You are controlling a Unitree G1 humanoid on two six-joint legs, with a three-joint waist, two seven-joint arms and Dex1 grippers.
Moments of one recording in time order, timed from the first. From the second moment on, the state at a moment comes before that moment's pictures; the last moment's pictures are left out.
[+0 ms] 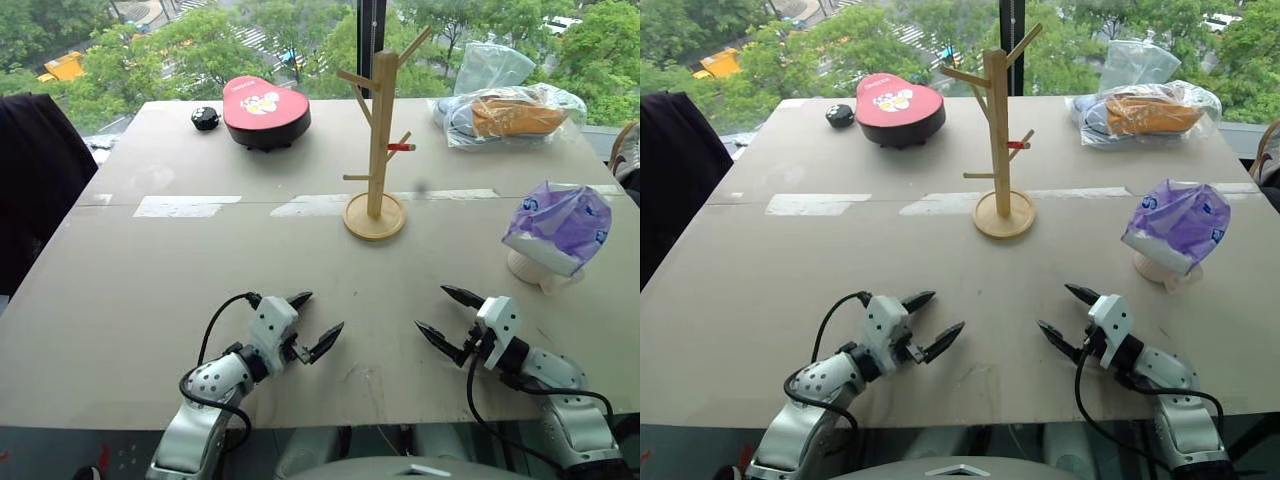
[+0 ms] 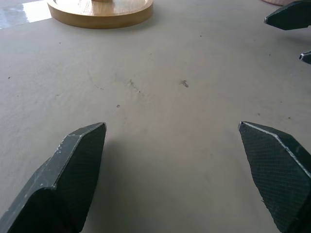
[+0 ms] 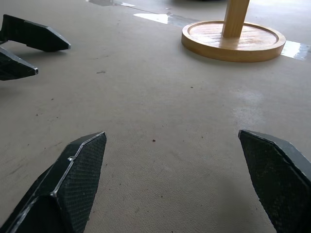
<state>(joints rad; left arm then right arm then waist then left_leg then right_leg) 0.21 0.39 -0.09 -0.27 -0.22 0.09 -0.66 0.20 -0.41 0.05 -0.13 0.28 -0.10 0.78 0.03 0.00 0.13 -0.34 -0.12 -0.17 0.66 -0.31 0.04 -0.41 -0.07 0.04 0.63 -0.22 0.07</state>
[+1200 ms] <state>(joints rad) -0.37 0.40 -0.25 -0.26 -0.40 0.28 -0.98 0.24 -0.57 -0.30 -0.49 -0.19 -0.05 0.40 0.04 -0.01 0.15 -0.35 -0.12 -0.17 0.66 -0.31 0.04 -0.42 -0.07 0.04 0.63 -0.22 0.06</state>
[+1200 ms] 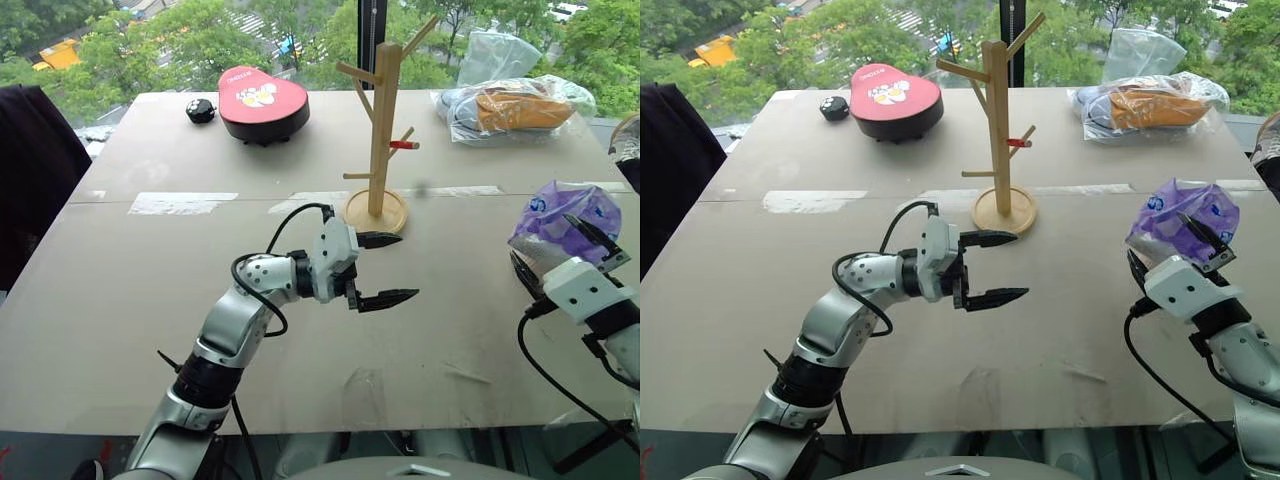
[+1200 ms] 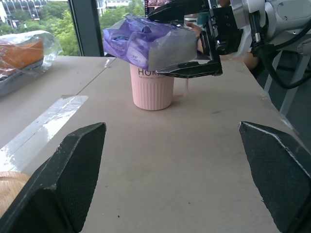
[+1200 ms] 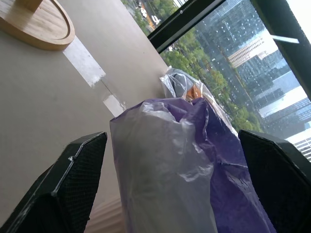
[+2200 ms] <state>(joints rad) -0.43 0.41 -0.32 -0.29 -0.42 0.36 -1.05 0.40 -0.44 -0.65 -0.48 -0.15 0.16 0.28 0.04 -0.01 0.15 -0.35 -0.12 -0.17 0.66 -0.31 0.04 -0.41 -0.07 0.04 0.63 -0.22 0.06</state>
